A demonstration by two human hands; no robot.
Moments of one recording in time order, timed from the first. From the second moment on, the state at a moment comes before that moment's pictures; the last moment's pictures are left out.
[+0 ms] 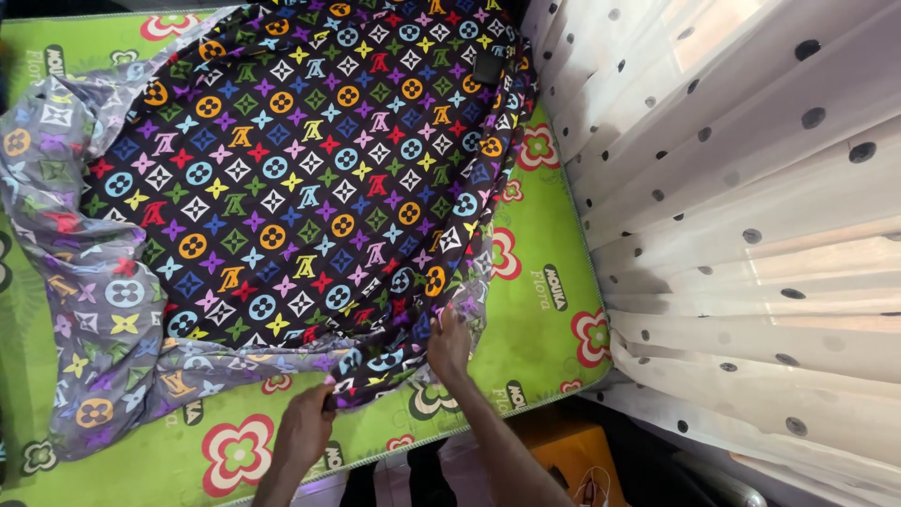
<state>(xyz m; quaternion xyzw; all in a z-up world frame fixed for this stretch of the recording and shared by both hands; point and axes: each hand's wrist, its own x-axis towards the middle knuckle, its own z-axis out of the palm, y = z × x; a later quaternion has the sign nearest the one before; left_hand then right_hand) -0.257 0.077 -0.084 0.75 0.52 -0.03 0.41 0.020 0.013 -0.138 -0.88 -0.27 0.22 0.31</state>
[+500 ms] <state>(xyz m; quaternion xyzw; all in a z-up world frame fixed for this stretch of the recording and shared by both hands) -0.064 0.118 -0.076 0.79 0.44 0.00 0.43 -0.025 -0.025 -0.135 -0.86 -0.35 0.17 0.33</state>
